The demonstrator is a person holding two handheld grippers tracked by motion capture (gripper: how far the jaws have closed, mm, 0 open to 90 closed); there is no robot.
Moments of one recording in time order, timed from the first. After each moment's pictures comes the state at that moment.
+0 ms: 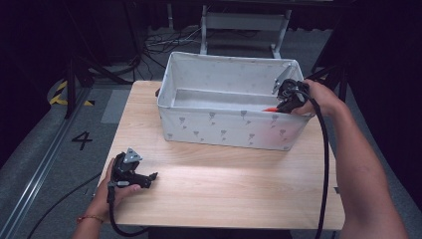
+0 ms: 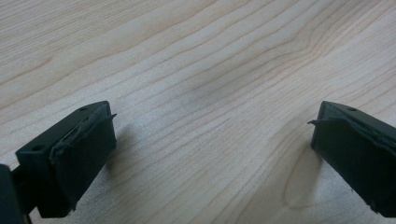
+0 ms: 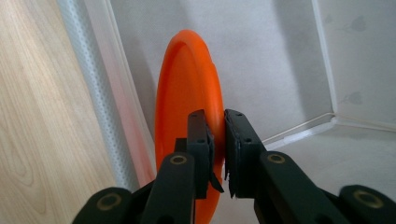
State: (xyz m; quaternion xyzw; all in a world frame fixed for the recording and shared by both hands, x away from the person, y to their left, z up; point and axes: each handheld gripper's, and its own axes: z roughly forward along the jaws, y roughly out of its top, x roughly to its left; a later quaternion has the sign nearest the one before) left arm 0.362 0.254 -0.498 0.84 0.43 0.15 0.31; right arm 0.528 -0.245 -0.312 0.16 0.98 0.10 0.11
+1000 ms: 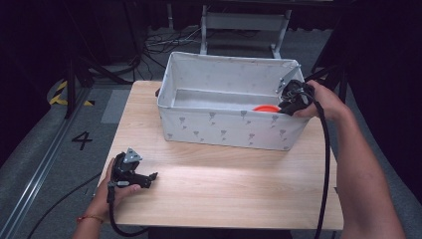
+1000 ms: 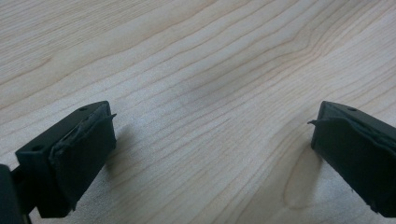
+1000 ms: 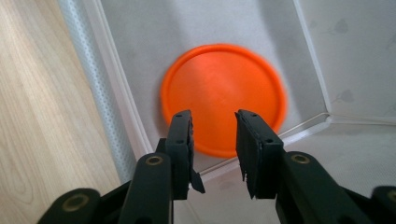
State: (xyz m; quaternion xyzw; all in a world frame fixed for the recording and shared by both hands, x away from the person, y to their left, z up) left arm 0.362 0.254 -0.498 0.84 0.43 0.15 0.31; right arm 0.519 -0.256 -0.311 0.18 0.96 0.14 0.13
